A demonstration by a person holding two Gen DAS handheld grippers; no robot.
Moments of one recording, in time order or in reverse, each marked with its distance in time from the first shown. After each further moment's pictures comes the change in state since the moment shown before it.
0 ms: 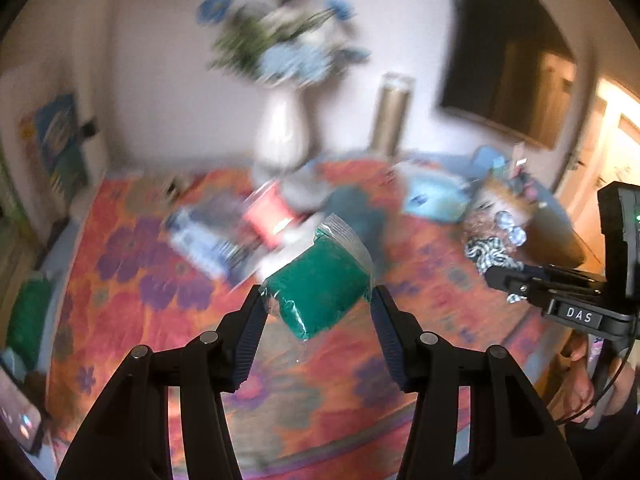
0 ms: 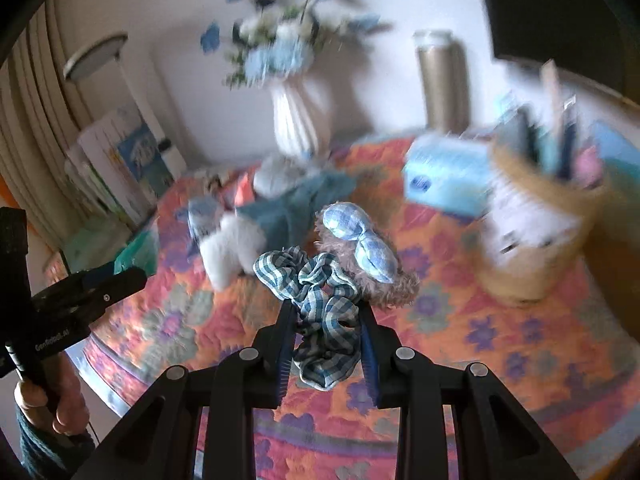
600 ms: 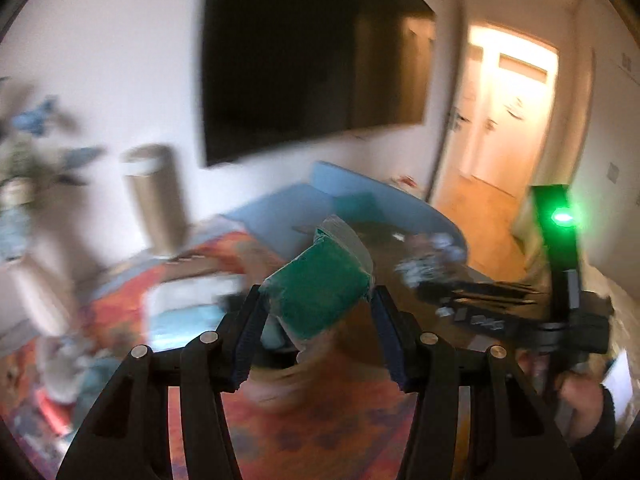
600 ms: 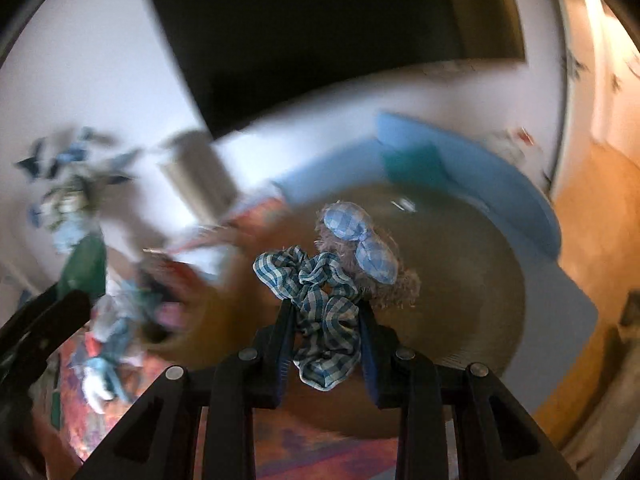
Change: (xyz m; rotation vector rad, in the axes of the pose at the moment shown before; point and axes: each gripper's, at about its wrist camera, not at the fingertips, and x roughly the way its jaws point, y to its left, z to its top) left arm 0.094 -0.260 0.119 0.335 -0.007 -0.375; right arm -0.103 -0.228 0.040 0.425 -0.080 -0.387
